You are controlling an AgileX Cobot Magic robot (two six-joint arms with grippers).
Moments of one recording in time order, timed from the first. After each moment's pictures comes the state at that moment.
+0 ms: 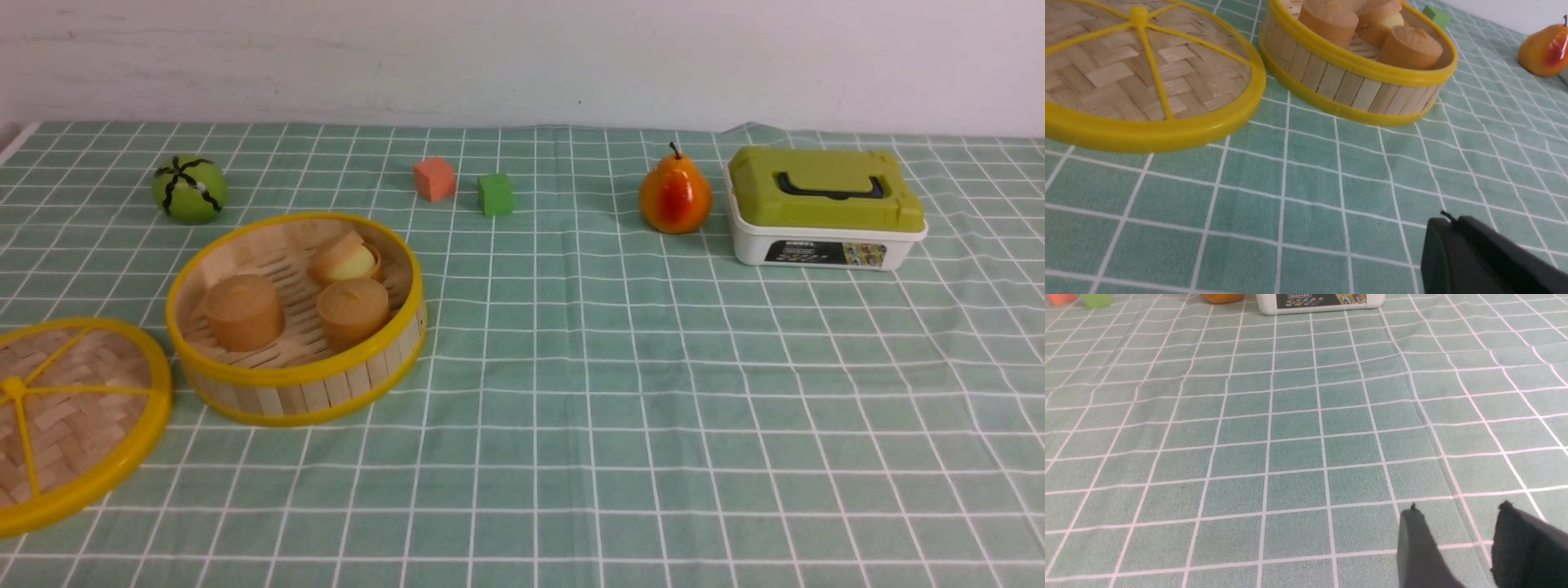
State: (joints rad) right arm -0.03 -0.01 0.02 0.02 0.39 0.13; left arm -0.13 -0.01 0.00 0.03 0.37 -0.39
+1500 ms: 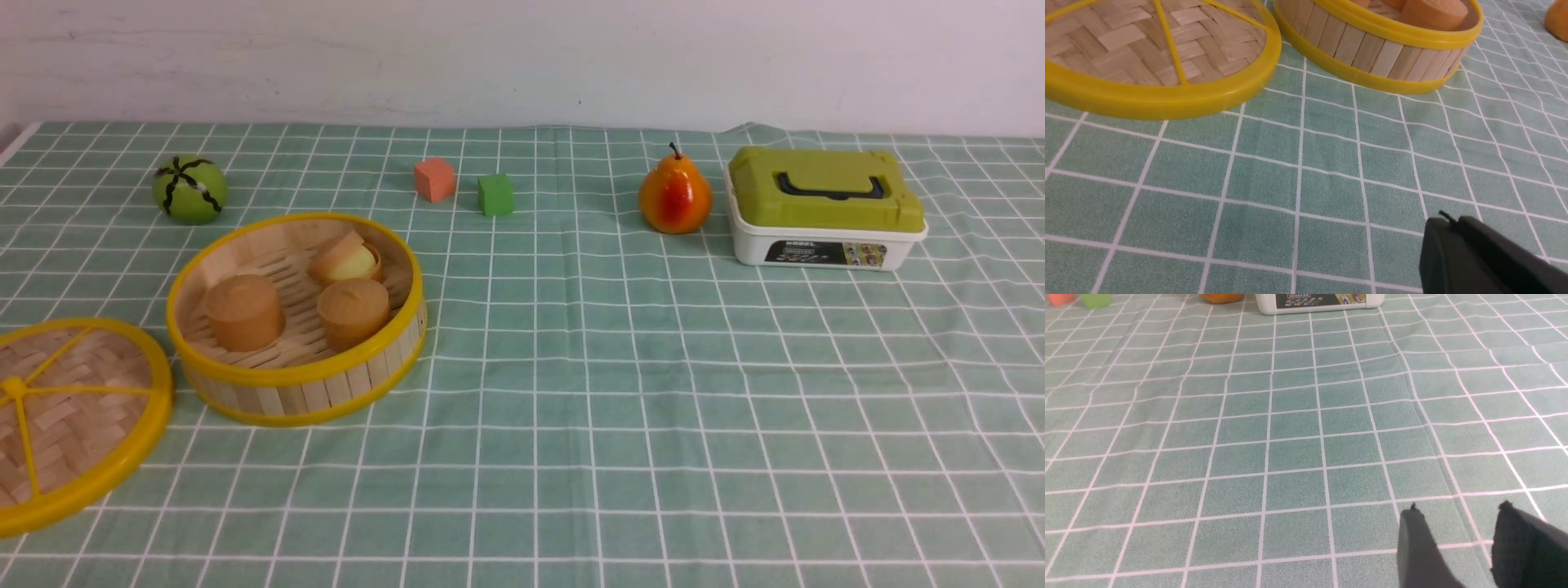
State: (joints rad) right arm -0.03 -0.01 0.02 0.02 0.39 0.13; left arm -0.13 -0.01 0.03 0.04 0.40 -0.39
